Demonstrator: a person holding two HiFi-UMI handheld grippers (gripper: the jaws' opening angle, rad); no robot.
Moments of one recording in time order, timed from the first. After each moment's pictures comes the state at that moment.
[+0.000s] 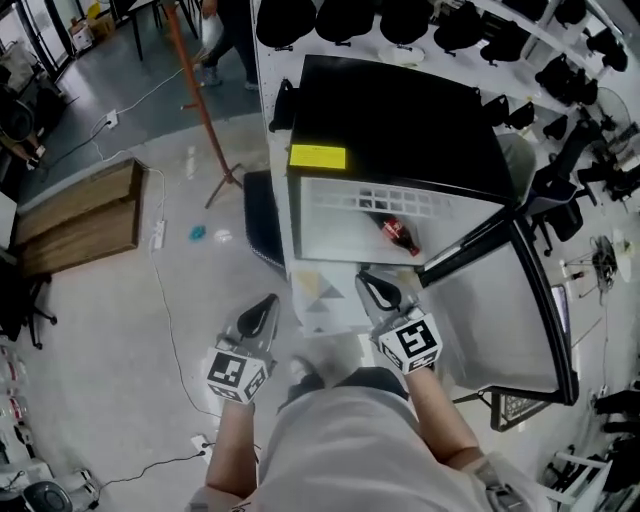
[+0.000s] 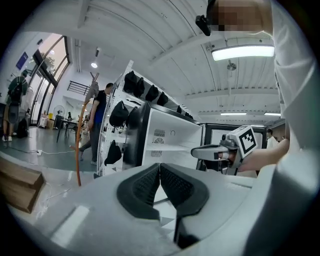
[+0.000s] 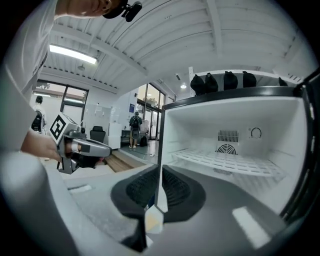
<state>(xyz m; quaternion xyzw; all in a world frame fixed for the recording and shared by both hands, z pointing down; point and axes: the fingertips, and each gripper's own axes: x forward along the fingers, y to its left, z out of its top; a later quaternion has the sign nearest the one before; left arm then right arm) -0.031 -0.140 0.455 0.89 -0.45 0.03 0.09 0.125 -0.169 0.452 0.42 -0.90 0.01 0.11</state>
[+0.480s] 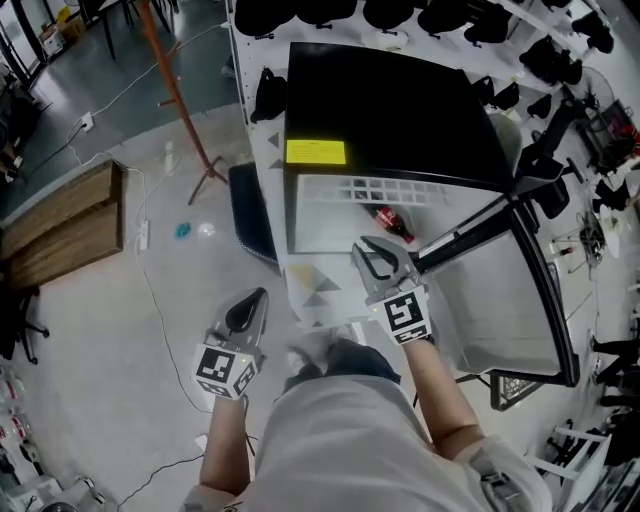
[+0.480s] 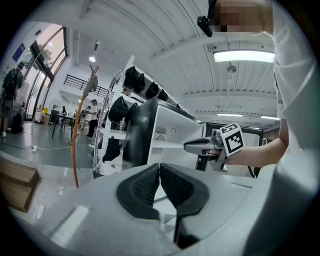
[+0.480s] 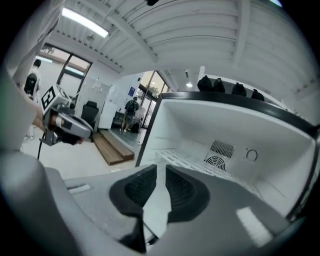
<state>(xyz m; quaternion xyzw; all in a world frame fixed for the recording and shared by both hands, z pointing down) -0.053 -0.160 0.468 0.90 -0.42 0.04 0.11 0.123 -0.222 0.453 0.46 -0.86 -0.08 0.21</state>
